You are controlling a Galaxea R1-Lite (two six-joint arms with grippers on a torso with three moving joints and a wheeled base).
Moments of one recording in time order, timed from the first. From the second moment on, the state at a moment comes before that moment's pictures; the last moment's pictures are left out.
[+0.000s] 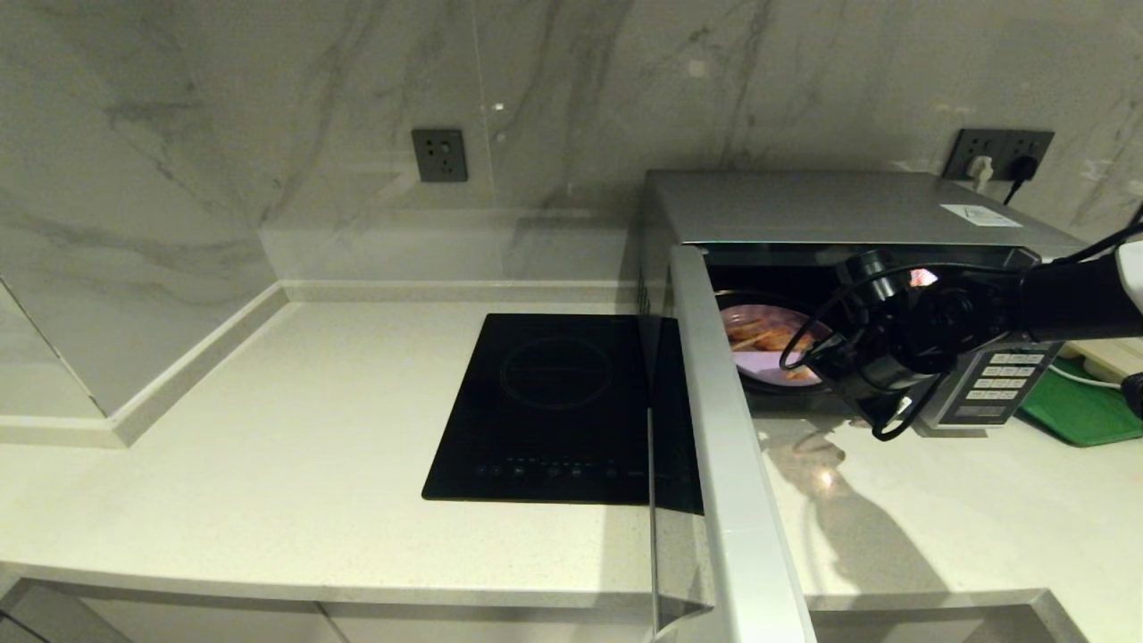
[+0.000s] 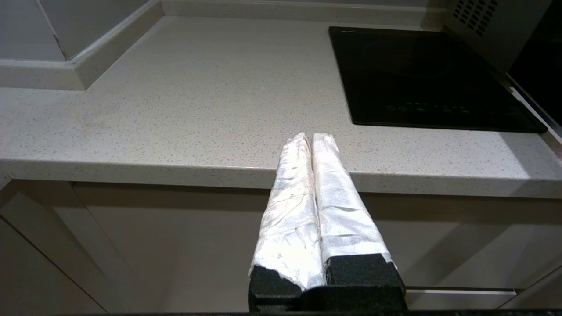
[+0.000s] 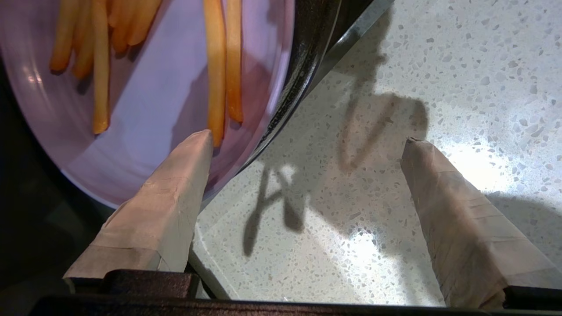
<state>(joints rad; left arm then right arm) 0.00 0.00 0.00 -0.01 0.01 -0.05 0.16 2.13 -1.56 0.35 -0.24 1.07</state>
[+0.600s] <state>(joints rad) 0.00 0.00 0.00 -0.01 0.01 -0.05 0.16 2.16 -1.57 0.35 -0.26 1.07</state>
